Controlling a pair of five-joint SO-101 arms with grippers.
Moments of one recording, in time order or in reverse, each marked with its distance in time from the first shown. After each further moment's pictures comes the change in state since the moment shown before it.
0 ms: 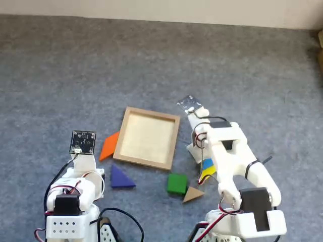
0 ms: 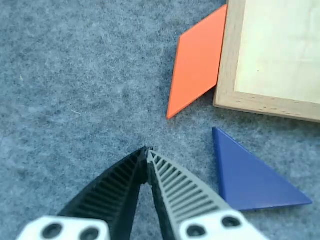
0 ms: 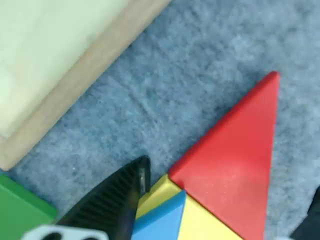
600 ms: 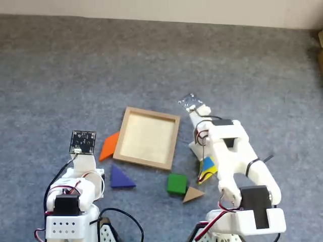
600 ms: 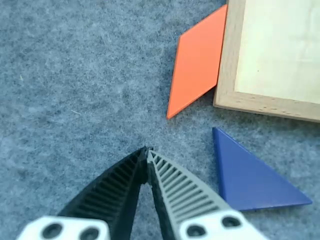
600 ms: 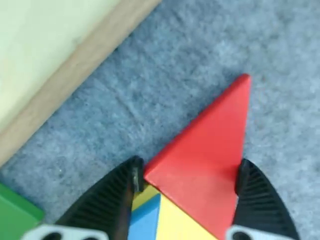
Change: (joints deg) left arm 0.0 0.0 0.0 0.0 0.0; right arm 1.5 0.9 -1.8 0.0 1.4
